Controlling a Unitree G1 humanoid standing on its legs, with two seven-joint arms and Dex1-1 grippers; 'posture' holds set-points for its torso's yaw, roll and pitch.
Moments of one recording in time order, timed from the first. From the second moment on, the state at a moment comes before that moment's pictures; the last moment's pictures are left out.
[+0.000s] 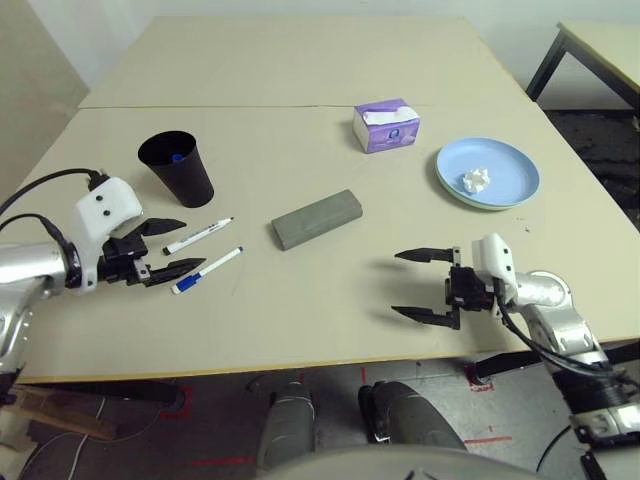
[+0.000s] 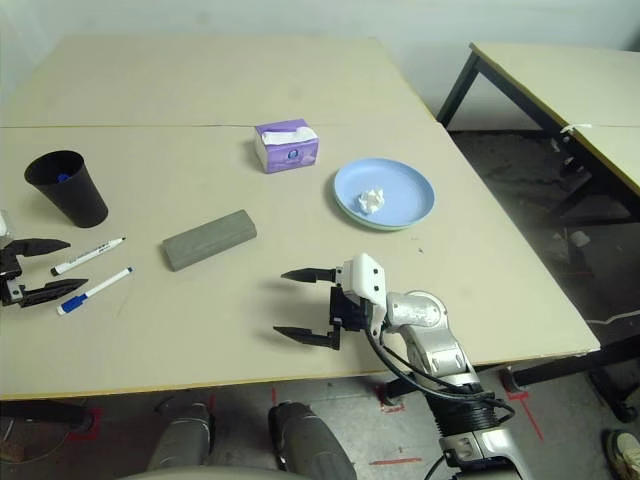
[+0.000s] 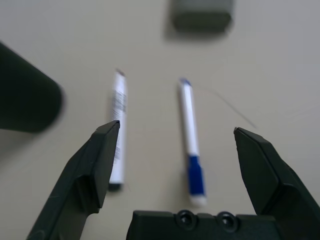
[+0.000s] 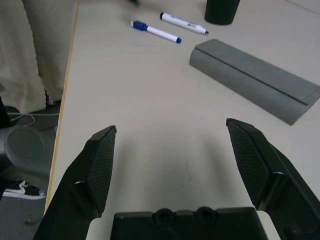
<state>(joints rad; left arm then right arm) 0.01 1.20 0.24 -0.03 -0.35 0.33 -1.18 -0.22 -0.48 0.14 0.10 0.33 -0.19 1.27</state>
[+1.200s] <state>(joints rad) -0.45 1.29 -0.18 -0.13 -0.18 0.80 -1.31 -0.18 -0.46 0.23 -0.05 0.31 -0.15 1.18</state>
